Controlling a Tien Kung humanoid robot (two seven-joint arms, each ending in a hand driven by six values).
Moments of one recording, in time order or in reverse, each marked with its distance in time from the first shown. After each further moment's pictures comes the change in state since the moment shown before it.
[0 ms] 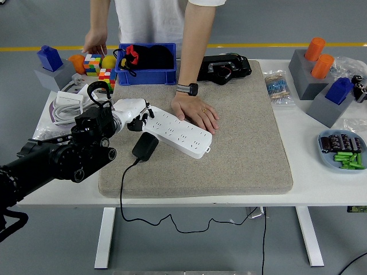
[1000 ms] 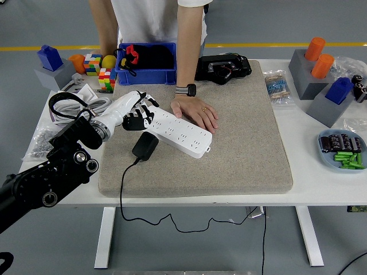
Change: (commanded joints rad) left arm 0.356 0.134 -0.464 -0.487 0.010 0.123 -0.074; right arm -0.011 0.017 0.039 0.002 -0.019 -0.001 0.001
